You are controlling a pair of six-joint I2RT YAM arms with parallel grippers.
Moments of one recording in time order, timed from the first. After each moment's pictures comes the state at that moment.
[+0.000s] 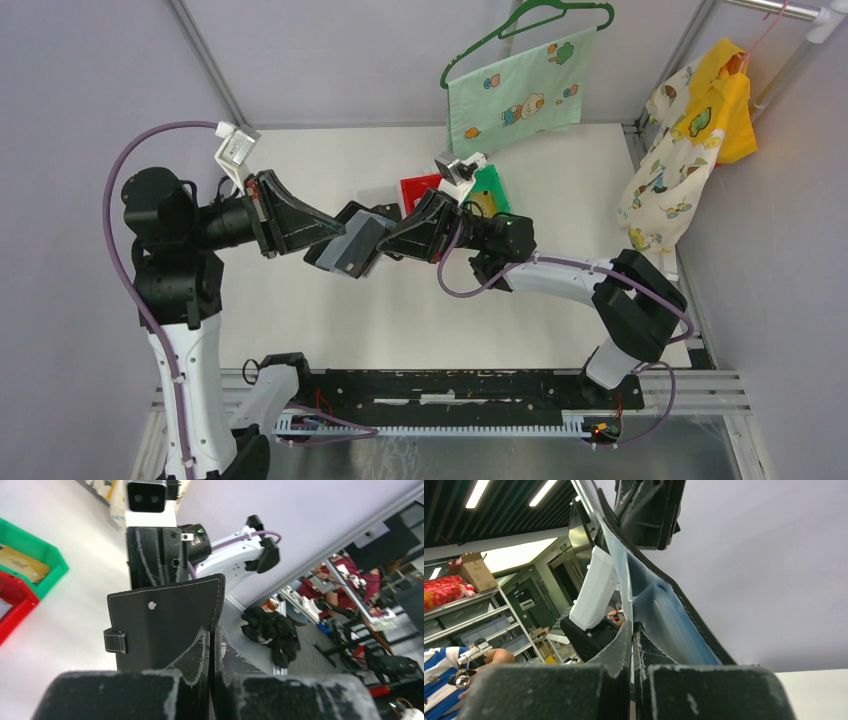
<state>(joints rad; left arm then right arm) 0.09 0.89 1.49 -0.58 1.39 -0.68 0.89 1.64 0.98 1.55 -0.69 1.21</state>
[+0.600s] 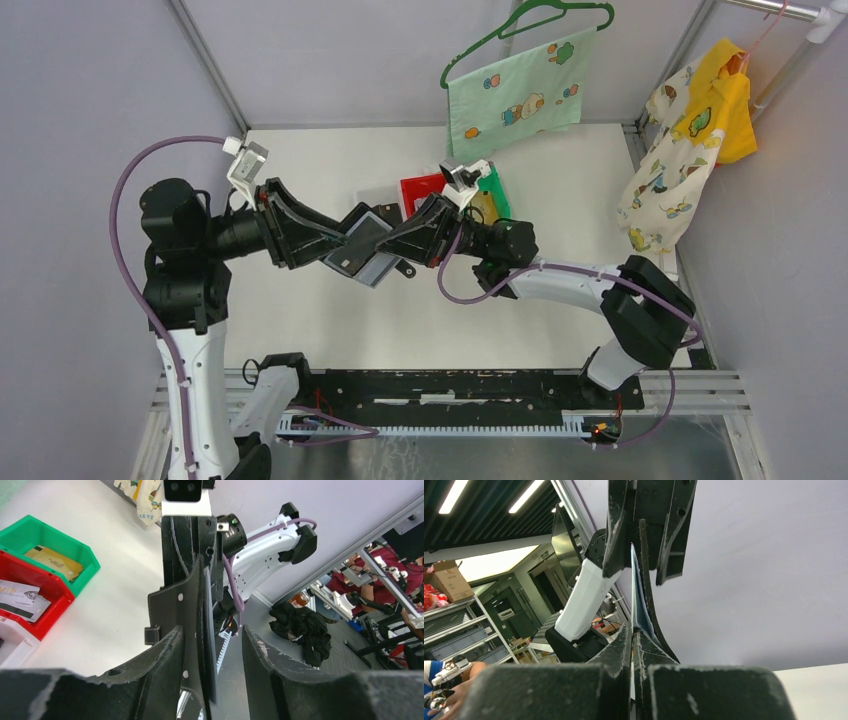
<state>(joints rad) 0.09 0.84 1.36 -0.62 1.32 -0.47 0.92 1.60 0.92 1.49 -0.62 1.11</state>
